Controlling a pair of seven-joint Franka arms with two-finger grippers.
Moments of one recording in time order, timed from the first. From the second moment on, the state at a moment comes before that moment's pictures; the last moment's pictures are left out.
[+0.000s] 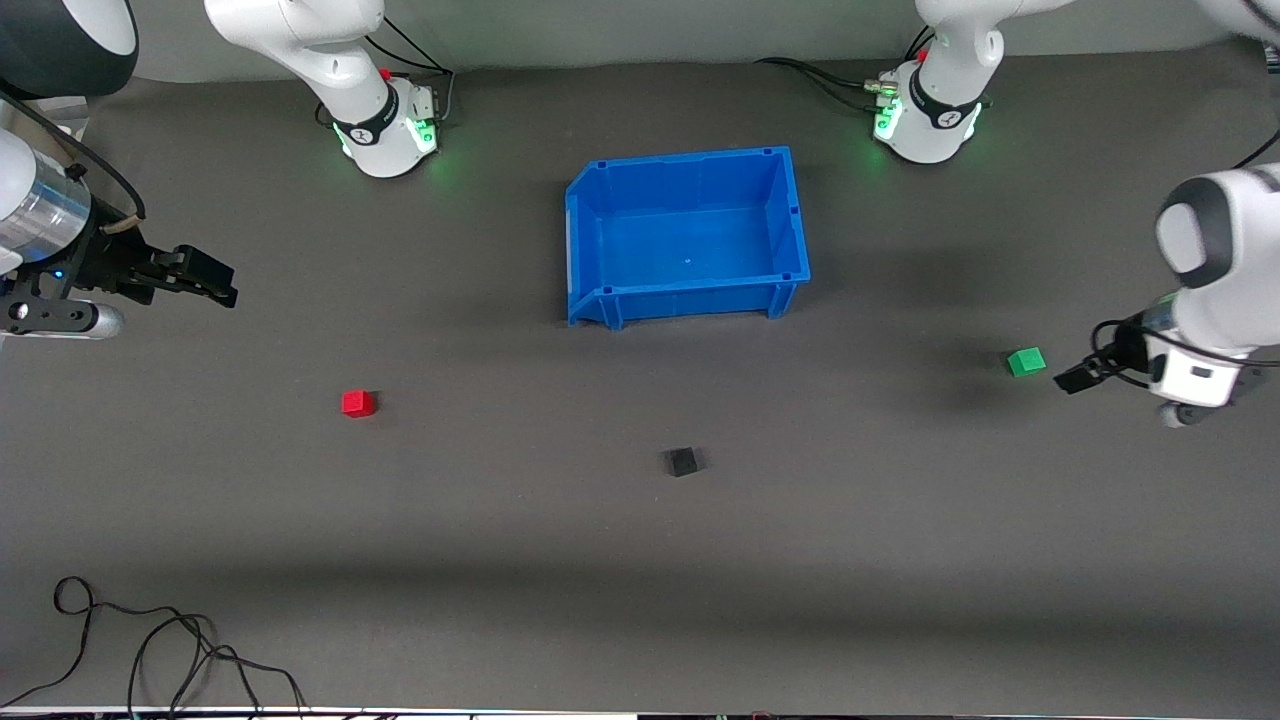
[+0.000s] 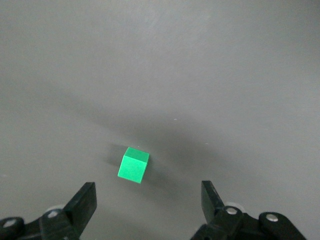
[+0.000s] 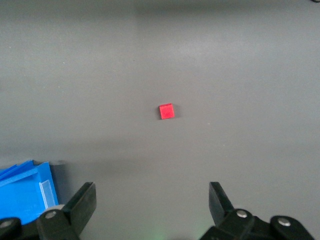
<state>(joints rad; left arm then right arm) 0.21 0.19 -0.04 -2.16 0.01 2.26 -0.39 0.06 0.01 0.02 -1.60 -0.03 1.55 0.16</state>
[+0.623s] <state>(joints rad) 0.25 0.36 -0.04 -2.26 0.01 2.52 -0.39 0.06 0.04 0.02 -1.87 -0.03 1.76 0.16</state>
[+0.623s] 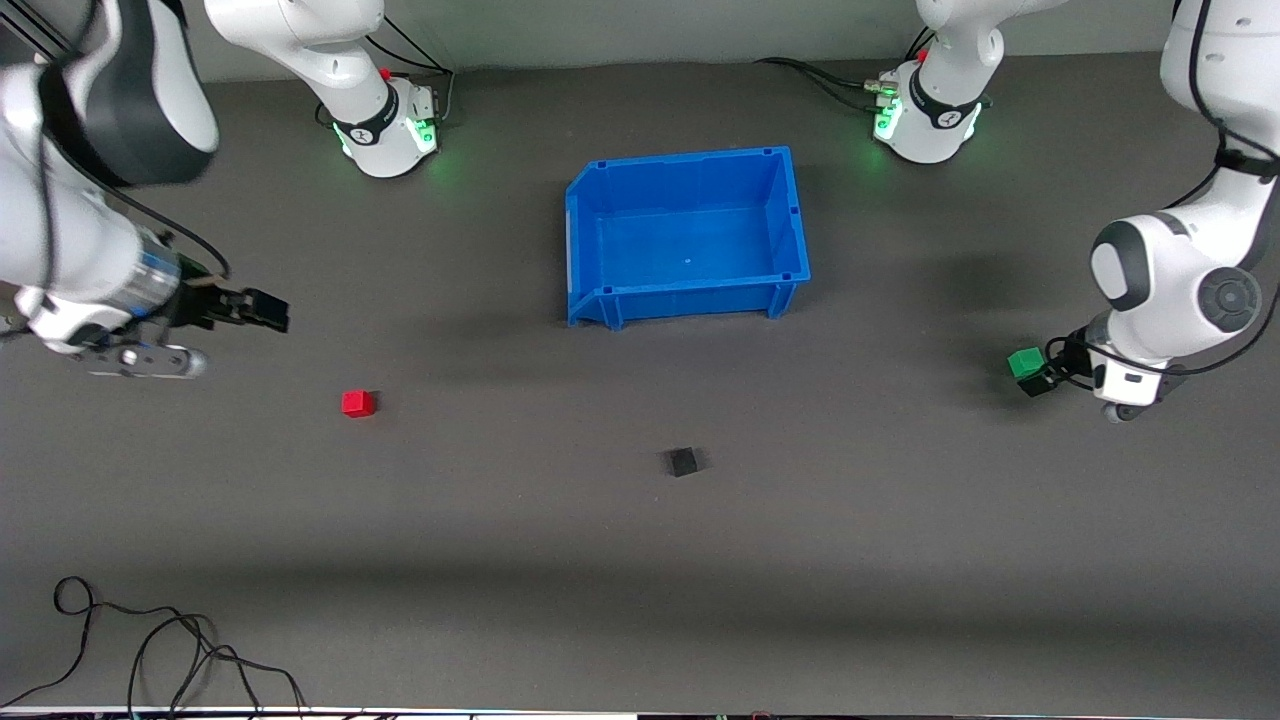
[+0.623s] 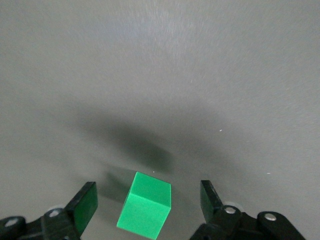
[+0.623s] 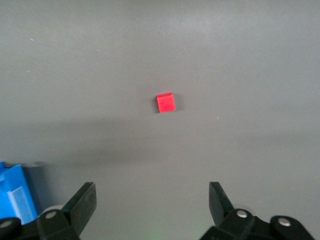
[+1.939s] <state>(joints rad) 0.26 0.36 -0.07 -2.03 -0.04 2.17 -0.54 0.04 0.41 -0.02 -2.21 -0.03 2.56 0.06</state>
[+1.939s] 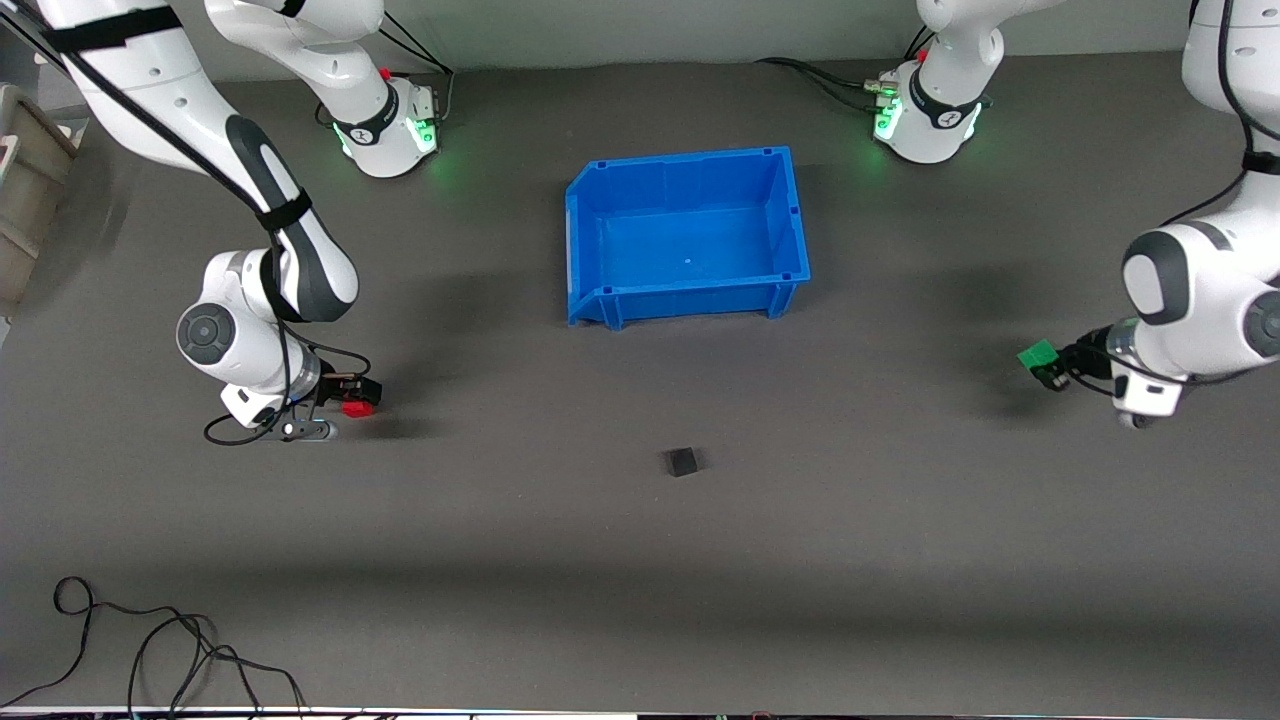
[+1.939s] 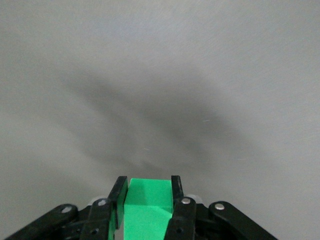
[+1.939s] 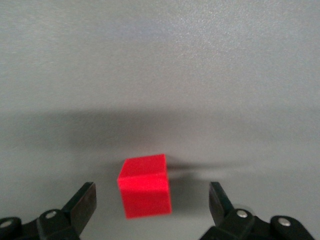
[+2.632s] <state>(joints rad) -0.02 0.65 -0.10 -1.57 -0.07 2.12 -1.48 0.04 0.45 -0.02 -2.20 -0.03 2.60 0.06</state>
